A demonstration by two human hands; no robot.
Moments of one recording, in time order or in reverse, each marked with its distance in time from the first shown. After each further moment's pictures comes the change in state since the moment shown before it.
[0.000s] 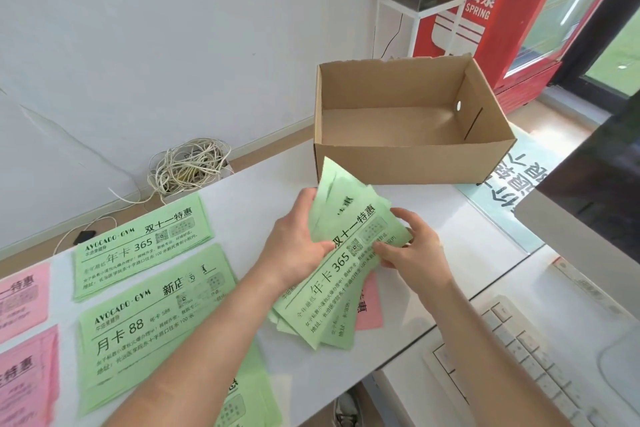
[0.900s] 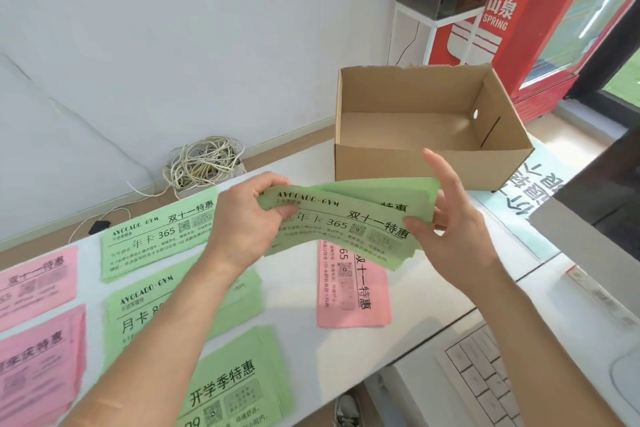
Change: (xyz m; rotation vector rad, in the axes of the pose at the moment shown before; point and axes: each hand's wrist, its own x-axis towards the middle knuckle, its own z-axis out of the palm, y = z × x) left_hand -0.019 0.001 -0.072 -0.037 0.330 -0.008; right_hand -0.031 -0.062 -0.025 -0.258 -0.035 -0.509
